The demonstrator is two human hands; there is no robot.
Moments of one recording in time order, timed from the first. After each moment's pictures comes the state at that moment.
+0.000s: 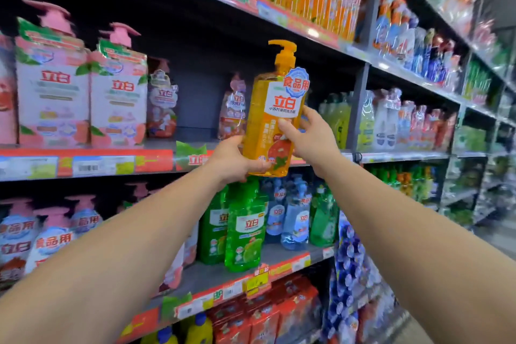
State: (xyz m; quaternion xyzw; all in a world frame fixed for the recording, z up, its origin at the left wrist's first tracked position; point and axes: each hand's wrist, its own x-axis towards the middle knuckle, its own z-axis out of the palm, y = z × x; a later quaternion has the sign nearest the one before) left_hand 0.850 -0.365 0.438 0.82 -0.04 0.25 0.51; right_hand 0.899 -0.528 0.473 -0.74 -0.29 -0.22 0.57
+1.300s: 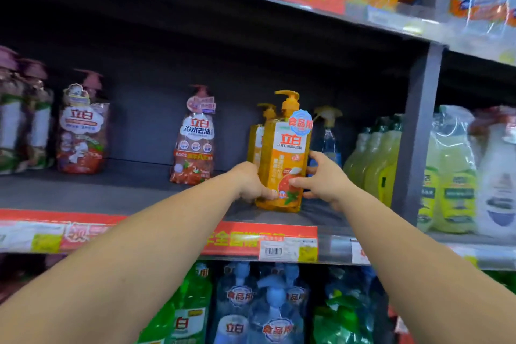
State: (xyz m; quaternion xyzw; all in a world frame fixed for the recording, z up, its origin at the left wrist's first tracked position) left_hand 1.246 -0.430 0.503 0.91 0.21 0.20 0.30; right_hand 1.363 -0.573 0.505 -0.75 -0.40 -0.02 0.52
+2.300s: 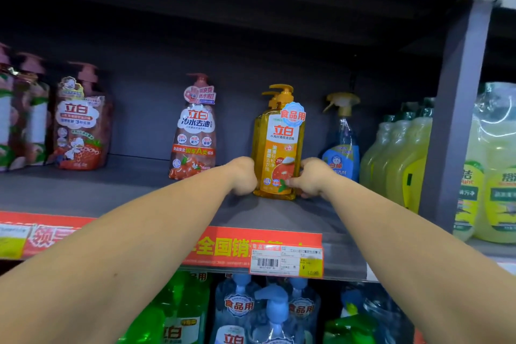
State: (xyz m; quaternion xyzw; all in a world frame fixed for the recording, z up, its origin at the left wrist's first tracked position) left_hand 1.285 -0.396 0.499 0.93 0.29 0.20 0.10; right_hand 1.410 -0.515 0.510 -0.87 -0.41 -0.03 0.28
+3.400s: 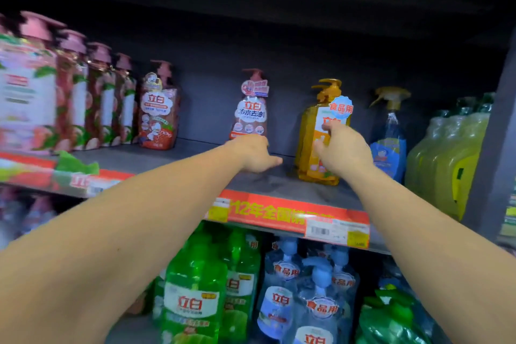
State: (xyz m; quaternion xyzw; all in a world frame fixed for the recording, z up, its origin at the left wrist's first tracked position) left_hand 1.174 -0.401 0.507 0.92 0.33 0.20 0.02; right_hand 1.307 -0.531 0.520 -0.81 -0.42 -0.26 0.31
